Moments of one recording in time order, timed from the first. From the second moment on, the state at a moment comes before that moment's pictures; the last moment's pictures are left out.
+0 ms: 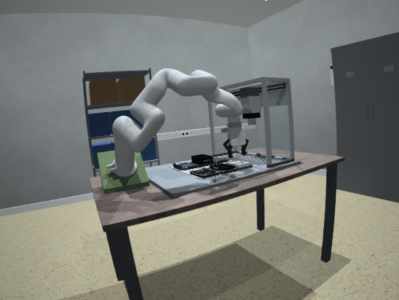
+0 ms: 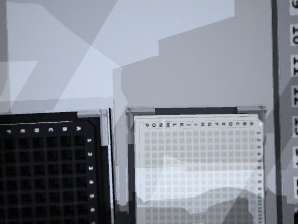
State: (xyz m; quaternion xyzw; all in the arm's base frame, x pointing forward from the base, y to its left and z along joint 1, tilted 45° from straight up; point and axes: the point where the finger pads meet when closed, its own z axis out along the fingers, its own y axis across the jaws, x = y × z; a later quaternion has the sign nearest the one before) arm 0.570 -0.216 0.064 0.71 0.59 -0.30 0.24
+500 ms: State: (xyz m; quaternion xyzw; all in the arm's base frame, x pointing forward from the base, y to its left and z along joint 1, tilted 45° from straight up) arm 0.567 -0.229 0.051 0.71 0.59 -0.30 0.24
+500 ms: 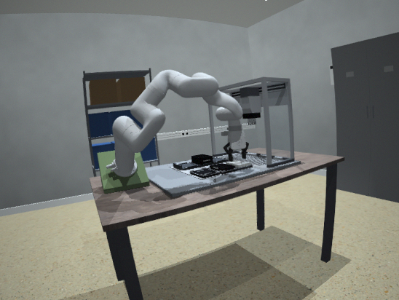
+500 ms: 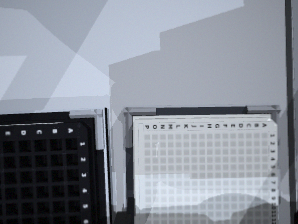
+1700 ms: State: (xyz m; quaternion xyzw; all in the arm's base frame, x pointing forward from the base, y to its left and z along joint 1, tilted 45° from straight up) arm 0.565 -0.240 0.040 0.71 0.59 -0.30 0.24
